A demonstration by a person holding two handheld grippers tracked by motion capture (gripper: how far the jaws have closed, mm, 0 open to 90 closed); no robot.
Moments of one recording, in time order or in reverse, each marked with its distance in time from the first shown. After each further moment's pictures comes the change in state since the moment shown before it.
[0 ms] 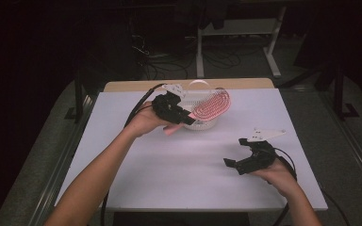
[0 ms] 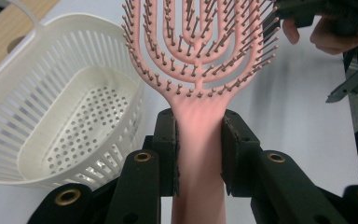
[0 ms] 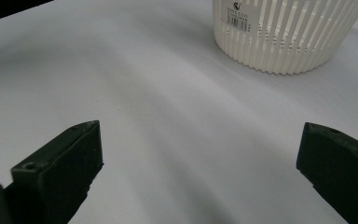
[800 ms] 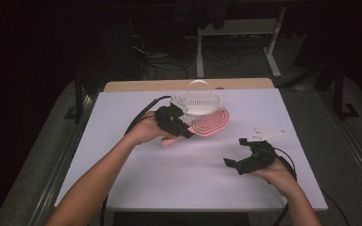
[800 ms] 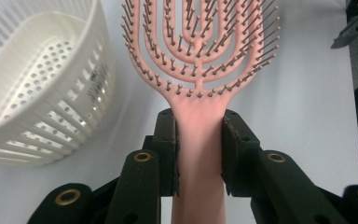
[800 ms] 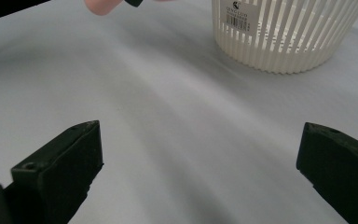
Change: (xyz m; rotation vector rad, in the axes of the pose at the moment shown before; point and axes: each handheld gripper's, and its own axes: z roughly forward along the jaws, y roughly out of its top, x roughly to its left) left arm -0.009 -0.020 0.022 0.128 -0.051 0.017; right arm 0.000 0.000 0.000 0.001 -0.002 0.000
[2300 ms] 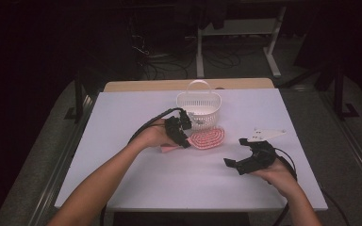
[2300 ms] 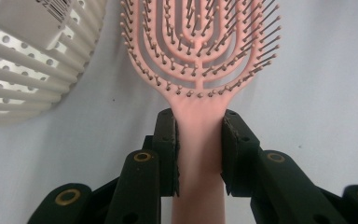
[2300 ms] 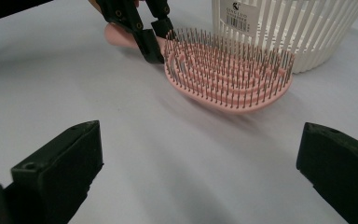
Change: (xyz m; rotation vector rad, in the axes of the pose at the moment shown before) left arm 0.007 -0.013 0.056 0.309 0.063 0.013; right arm 0.000 0.000 -0.001 -0.001 0.000 0.001
